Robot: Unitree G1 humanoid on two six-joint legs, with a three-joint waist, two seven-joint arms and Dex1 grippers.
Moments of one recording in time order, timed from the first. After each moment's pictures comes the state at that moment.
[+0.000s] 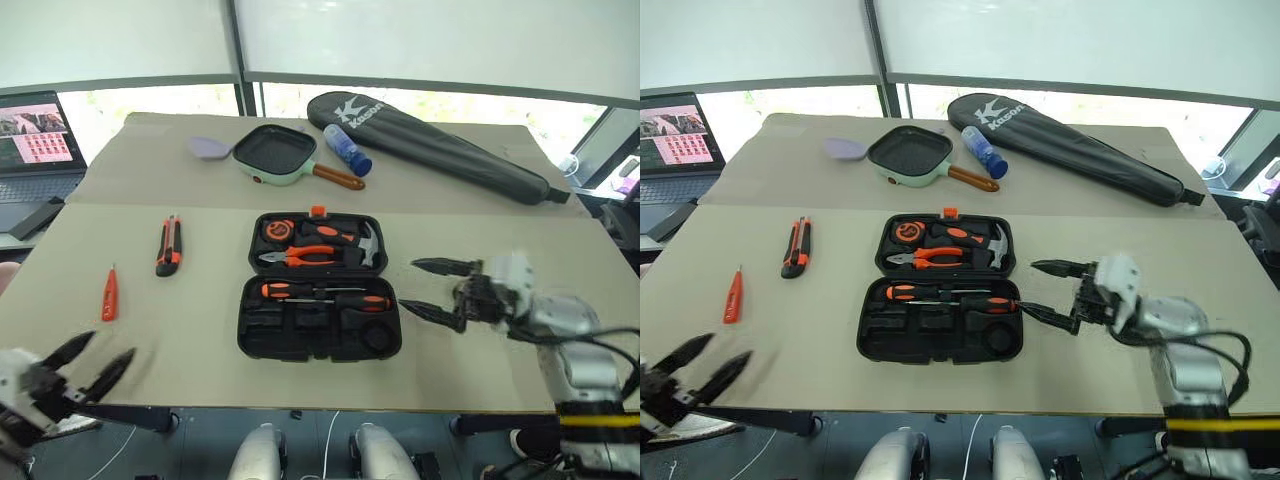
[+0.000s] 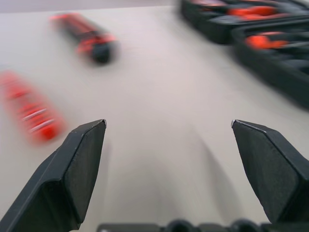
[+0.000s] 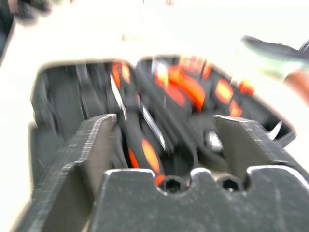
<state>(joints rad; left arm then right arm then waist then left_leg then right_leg) 0.43 0.56 0.76 0.04 -0.60 0.06 -0.89 -0.10 -0.57 -0.21 -0.10 0.50 -0.03 1.21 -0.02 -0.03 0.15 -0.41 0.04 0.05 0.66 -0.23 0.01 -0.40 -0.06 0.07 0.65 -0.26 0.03</state>
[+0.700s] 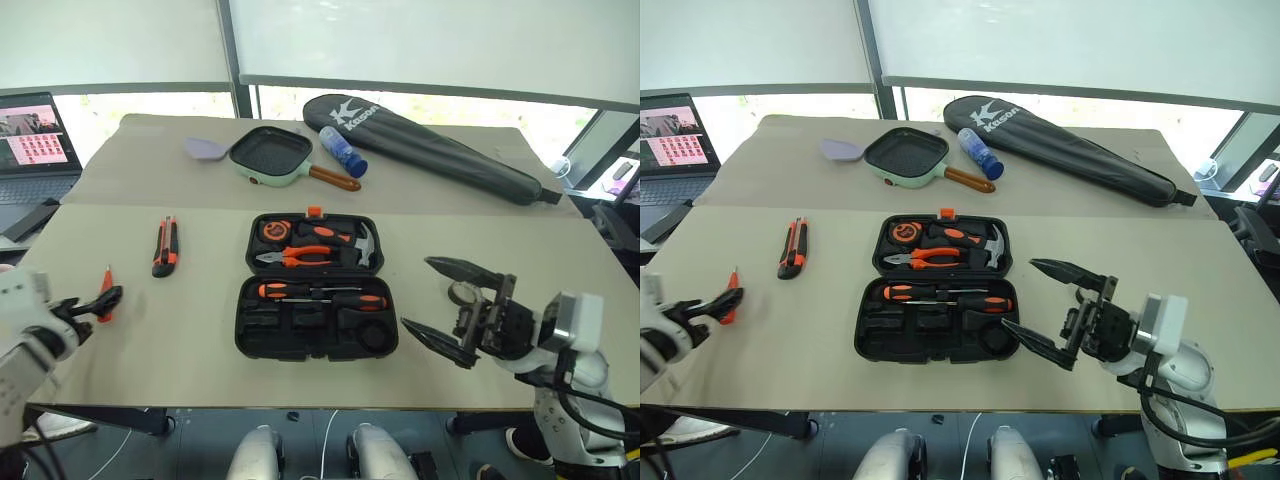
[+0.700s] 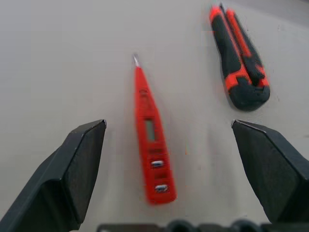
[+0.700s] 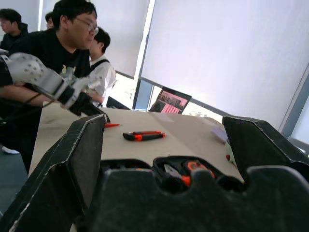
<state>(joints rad) -0.05 0.72 0.57 -0.05 -0.70 0.89 -0.19 0.01 -0.47 -0.15 -0.45 0.68 -0.08 1.06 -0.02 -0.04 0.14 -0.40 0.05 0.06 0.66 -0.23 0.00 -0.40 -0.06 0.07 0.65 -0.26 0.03</state>
